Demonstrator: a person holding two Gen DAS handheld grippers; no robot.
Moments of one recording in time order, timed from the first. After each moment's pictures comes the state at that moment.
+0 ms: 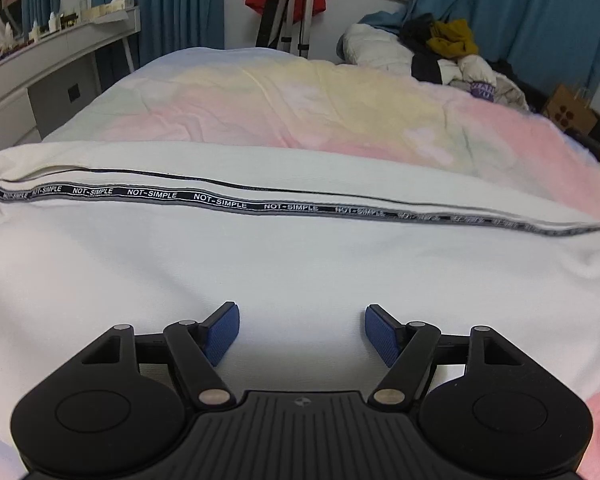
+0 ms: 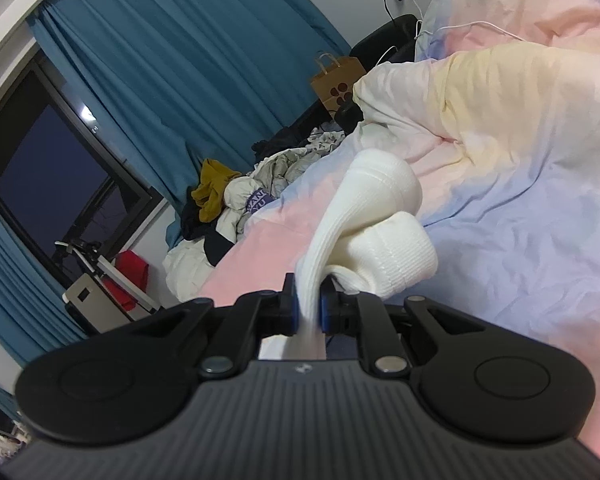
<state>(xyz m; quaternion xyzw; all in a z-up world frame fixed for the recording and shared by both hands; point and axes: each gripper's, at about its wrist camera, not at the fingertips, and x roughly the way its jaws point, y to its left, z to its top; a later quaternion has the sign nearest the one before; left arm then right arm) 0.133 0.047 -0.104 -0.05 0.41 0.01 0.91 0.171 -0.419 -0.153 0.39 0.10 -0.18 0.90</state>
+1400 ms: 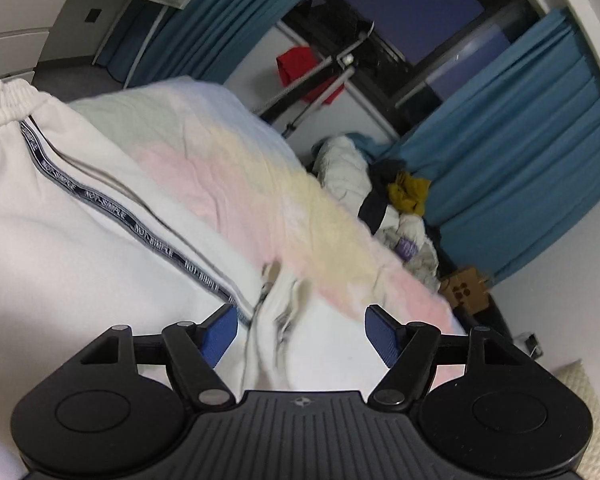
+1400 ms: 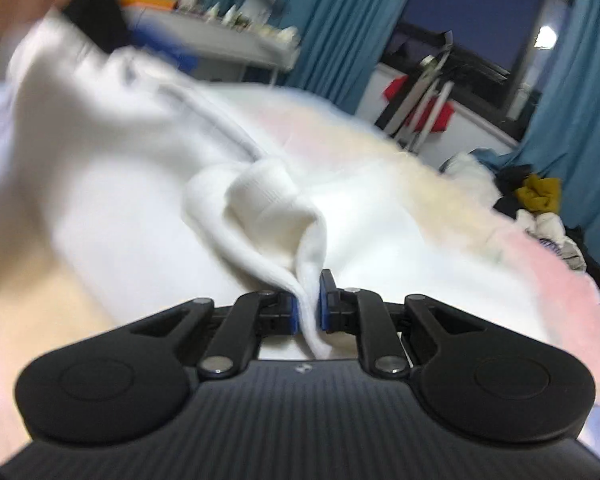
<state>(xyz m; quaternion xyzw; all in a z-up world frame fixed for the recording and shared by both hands) 0.120 0.194 -0.052 -0.35 0.31 -0.08 0.88 0.158 0.003 -0.200 -0.23 0.21 0.20 0.93</state>
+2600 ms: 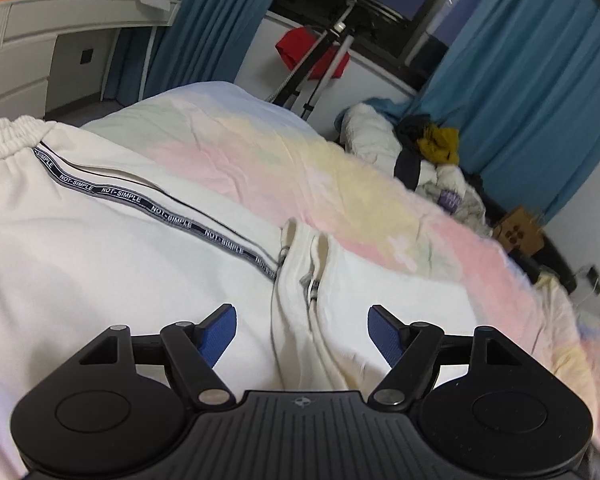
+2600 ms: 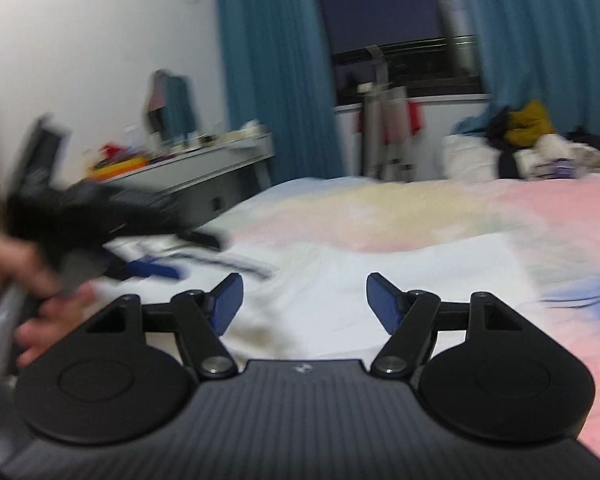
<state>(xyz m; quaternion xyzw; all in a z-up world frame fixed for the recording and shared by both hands) 0.093 0.148 -0.054 -0.21 0.34 -0.03 0.92 0.129 -0.092 -0.124 0.06 0.17 0.19 0.97</state>
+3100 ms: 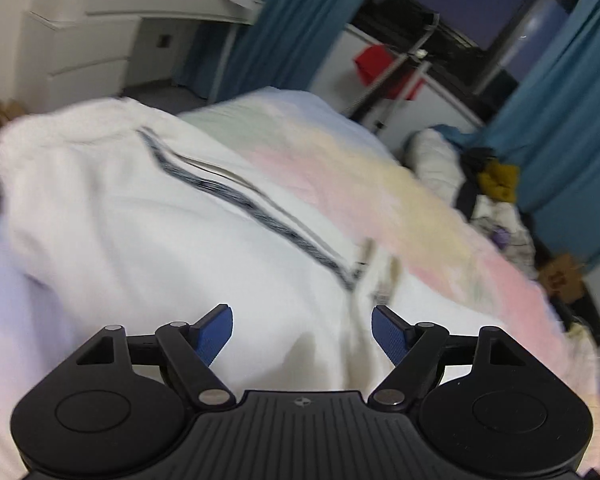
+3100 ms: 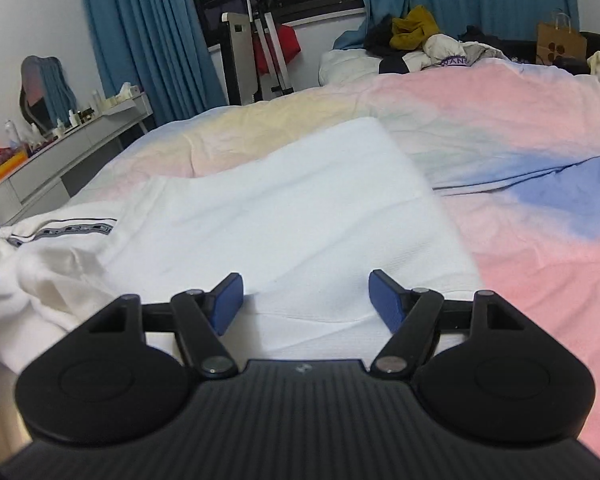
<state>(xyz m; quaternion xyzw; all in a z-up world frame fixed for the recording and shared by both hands) 0.059 0.197 -0.041 -0.26 0.35 0.08 0.90 0.184 -0.130 -0.195 0.12 0.28 0.06 0.95</state>
